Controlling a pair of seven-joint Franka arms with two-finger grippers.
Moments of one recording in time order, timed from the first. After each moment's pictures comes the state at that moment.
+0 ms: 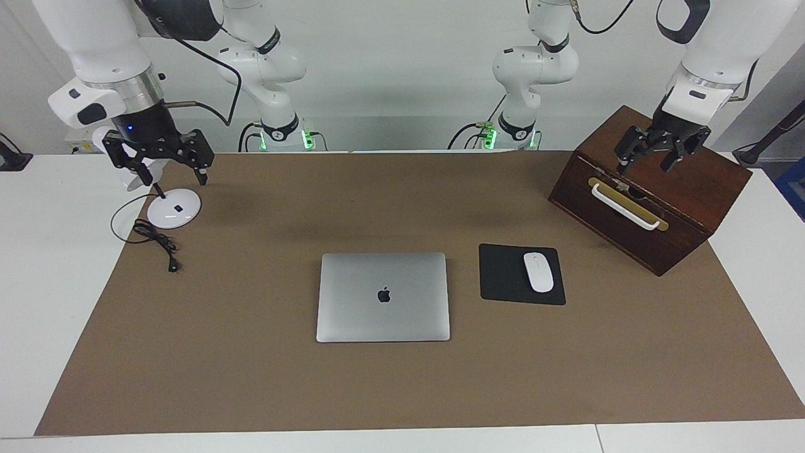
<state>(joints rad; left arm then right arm) -0.05 -0.08 0.06 -1.68 -0.01 1.66 0.00 0.07 0.04 -0.08 -1.49 -0.04 1.62 -0.03</state>
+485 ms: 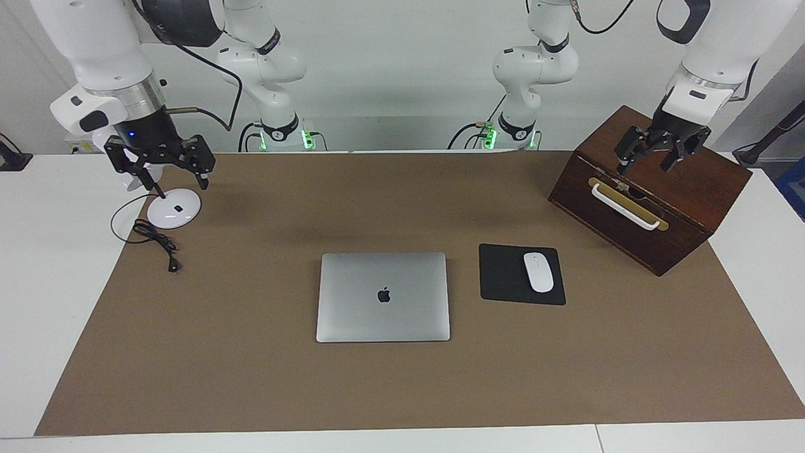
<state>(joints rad) -0.05 -0.08 0.06 -1.68 -0.01 1.66 0.00 0.07 0.06 -0.08 -1.49 -0.04 1.63 -0.03</state>
